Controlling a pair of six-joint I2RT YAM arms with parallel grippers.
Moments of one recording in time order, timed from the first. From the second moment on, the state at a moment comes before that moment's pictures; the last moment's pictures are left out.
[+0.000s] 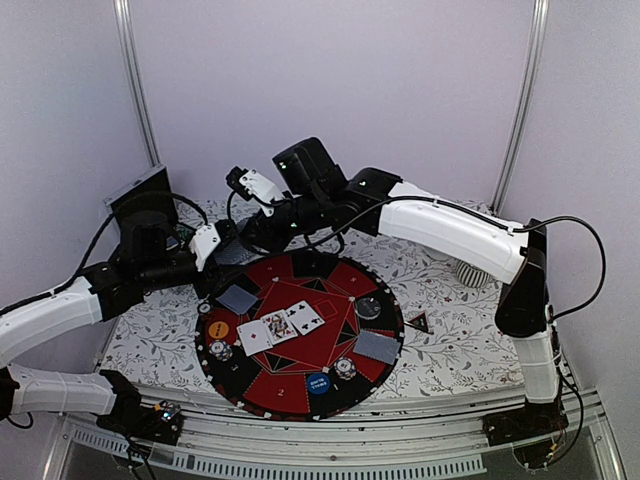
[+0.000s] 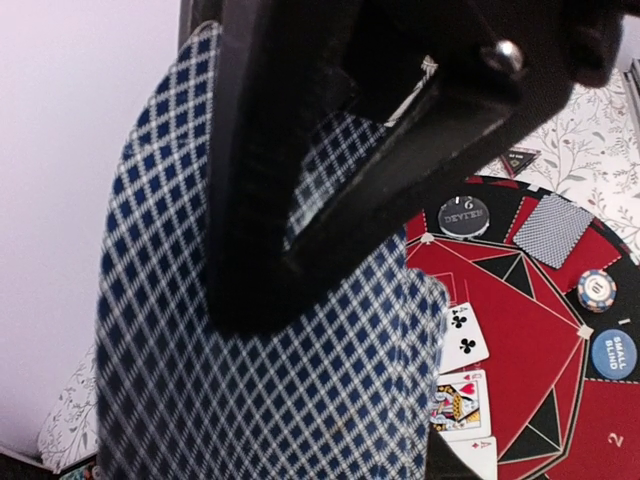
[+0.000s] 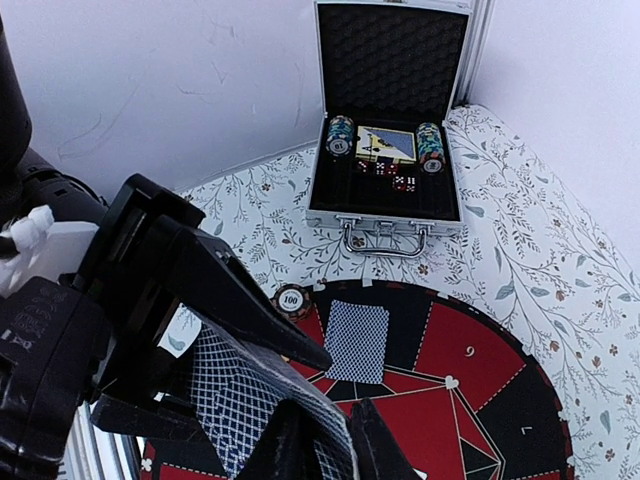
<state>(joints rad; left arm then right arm) -0.57 1.00 0.67 -0.04 0.26 0.49 1.07 2.17 2.24 -0.60 -0.11 -0.04</state>
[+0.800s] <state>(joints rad) -0.57 1.00 0.67 -0.04 0.29 0.51 1.09 2.17 2.22 -0.58 -0.23 -0.27</state>
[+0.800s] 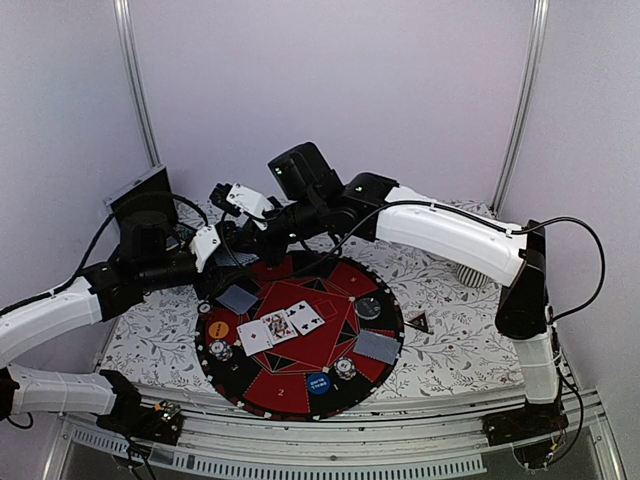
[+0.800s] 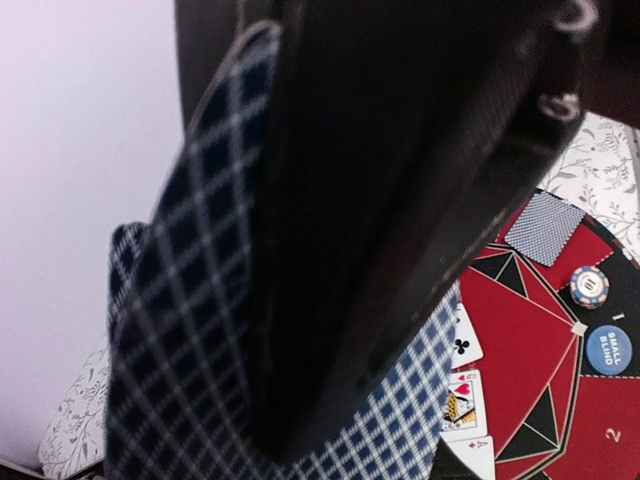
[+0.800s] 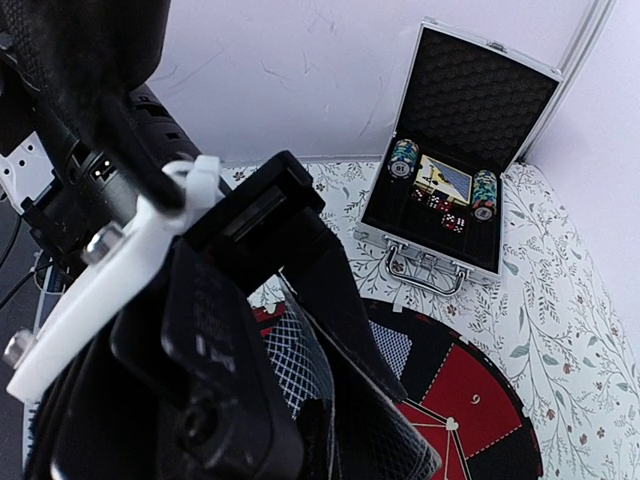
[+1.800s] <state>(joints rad) -0.57 0.99 0.67 -0.03 0.27 0.50 1.10 2.09 2.12 -0.51 -0.19 -0.21</state>
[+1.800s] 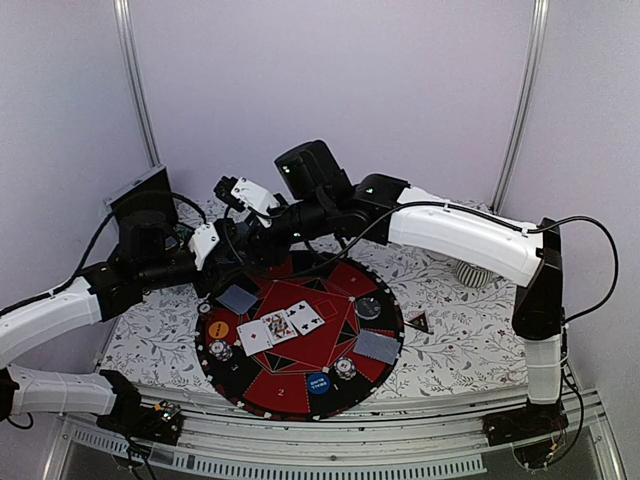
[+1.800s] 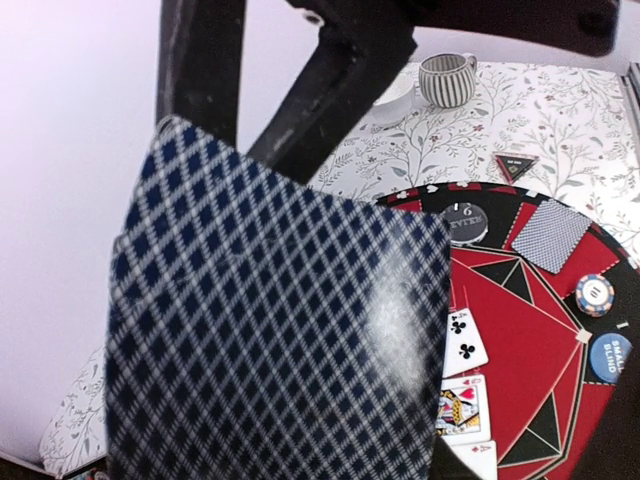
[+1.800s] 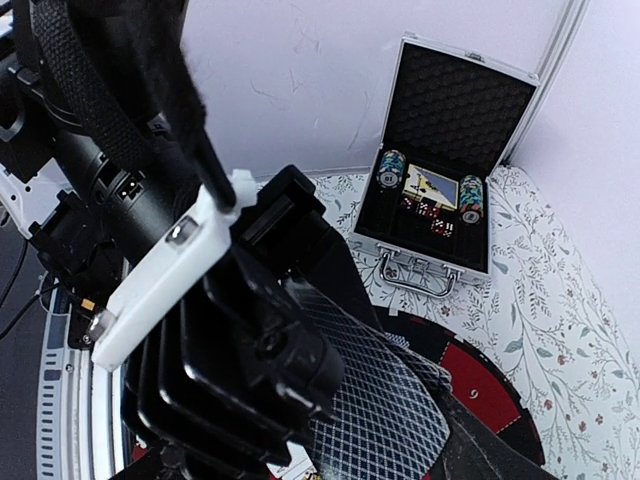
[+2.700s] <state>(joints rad) -0.57 0.99 0.67 -0.03 0.28 0.50 0.68 1.51 1.38 -0.52 0.02 0.16</state>
